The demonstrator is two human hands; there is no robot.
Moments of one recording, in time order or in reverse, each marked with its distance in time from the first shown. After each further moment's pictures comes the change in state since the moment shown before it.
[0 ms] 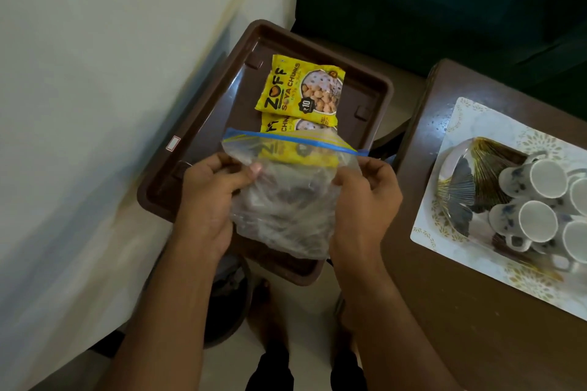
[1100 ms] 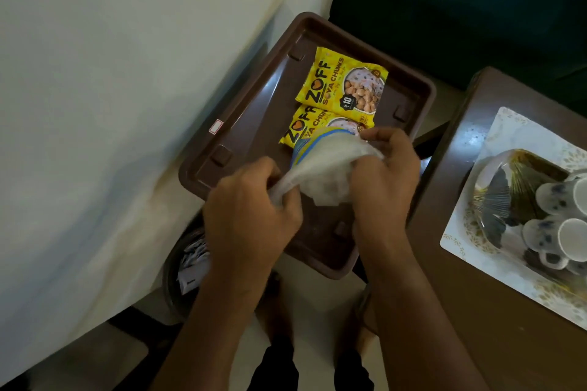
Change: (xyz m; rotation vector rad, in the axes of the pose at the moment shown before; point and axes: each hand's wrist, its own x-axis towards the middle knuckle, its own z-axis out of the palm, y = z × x) left_hand -0.042 -0.007 -0.023 1.040 0.236 0.703; right_hand -0.023 -0.018 0.029 -0.282 -0.211 -0.233
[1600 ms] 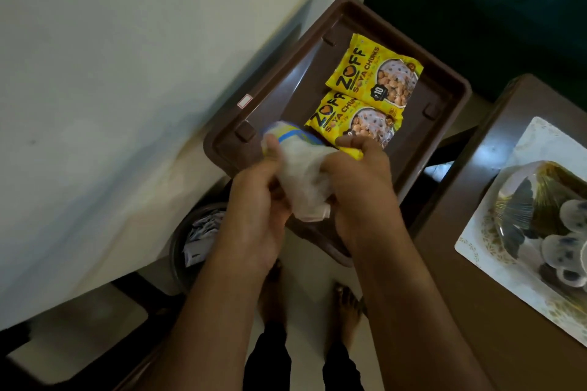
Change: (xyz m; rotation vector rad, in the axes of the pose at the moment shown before) left_hand -0.009 -0.008 -0.004 -1.482 -0.153 -0.973; right_hand -0.036 -0.008 0.029 0.023 -0.320 0.399
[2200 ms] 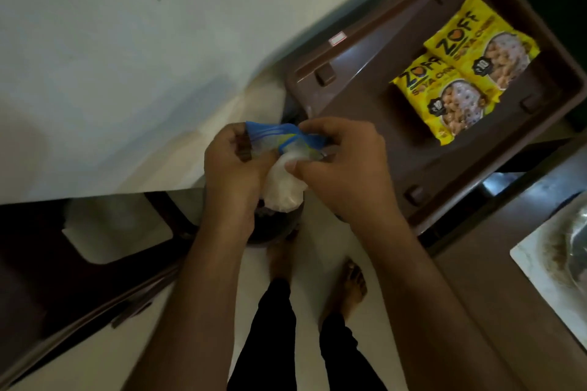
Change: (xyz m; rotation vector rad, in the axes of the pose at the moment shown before) left_hand -0.010 -0.012 -0.120 0.432 0.471 0.395; right_hand -0.039 0.061 0.042 -0.666 -0.424 -0.527
